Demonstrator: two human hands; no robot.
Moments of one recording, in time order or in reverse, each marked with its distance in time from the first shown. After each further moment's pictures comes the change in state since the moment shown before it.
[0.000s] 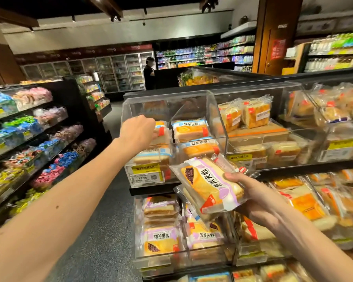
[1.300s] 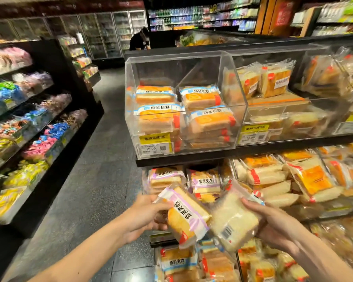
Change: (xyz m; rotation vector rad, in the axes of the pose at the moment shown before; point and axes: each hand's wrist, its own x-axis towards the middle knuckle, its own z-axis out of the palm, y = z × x) left_hand -0.201 0.032 0.122 -1.755 -0.933 -0.616; right_hand 0.006 0.102 -0.049 -0.003 0.115 0.131
